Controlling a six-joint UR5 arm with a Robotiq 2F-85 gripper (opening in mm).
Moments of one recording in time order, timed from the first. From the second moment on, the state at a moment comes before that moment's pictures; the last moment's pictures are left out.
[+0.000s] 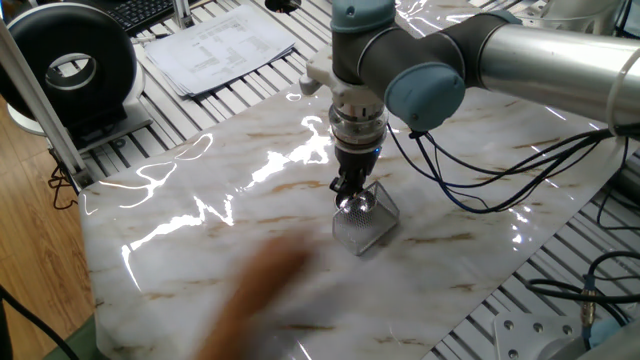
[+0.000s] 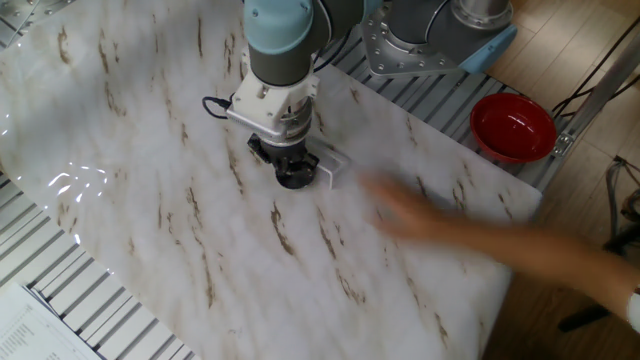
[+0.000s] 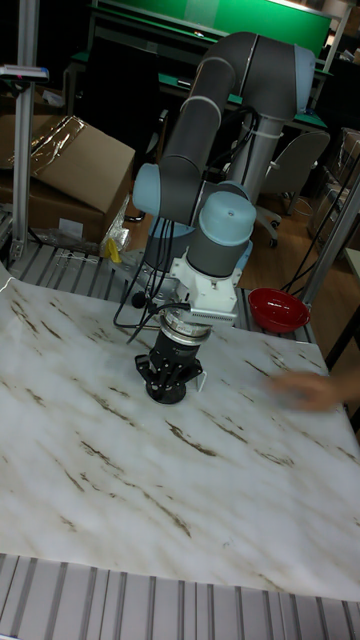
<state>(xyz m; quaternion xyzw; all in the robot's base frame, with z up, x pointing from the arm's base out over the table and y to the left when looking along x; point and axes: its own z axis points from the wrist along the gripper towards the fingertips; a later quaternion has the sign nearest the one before) 0.465 0.012 0.003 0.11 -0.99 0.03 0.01</state>
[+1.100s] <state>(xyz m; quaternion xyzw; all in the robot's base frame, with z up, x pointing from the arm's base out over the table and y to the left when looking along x) 0.432 0.021 0.004 0.06 -1.00 0.01 0.07</state>
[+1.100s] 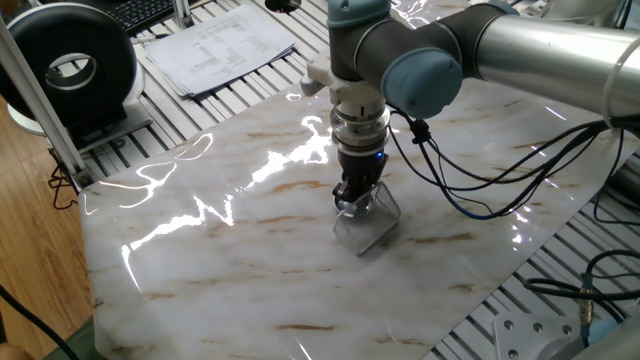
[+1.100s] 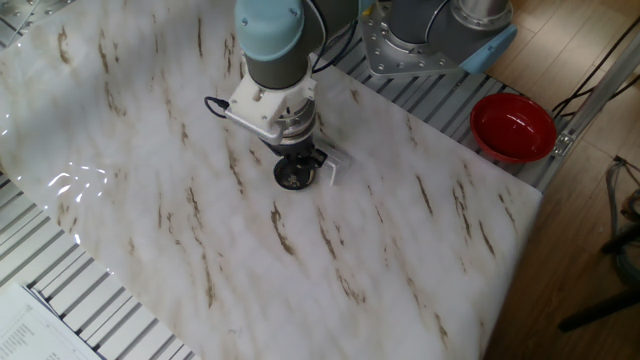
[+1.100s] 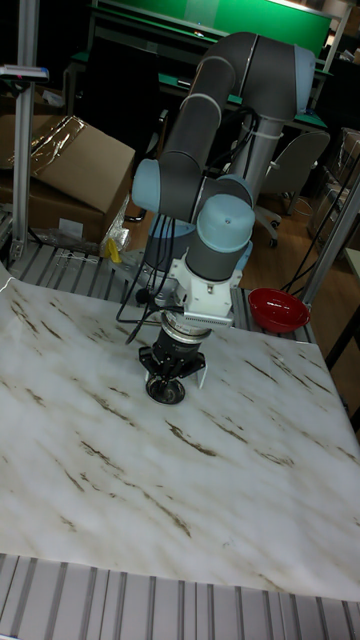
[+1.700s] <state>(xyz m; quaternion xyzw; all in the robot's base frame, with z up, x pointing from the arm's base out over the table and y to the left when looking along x) 0.448 0.022 0.003 0.04 -1.00 0.01 0.04</state>
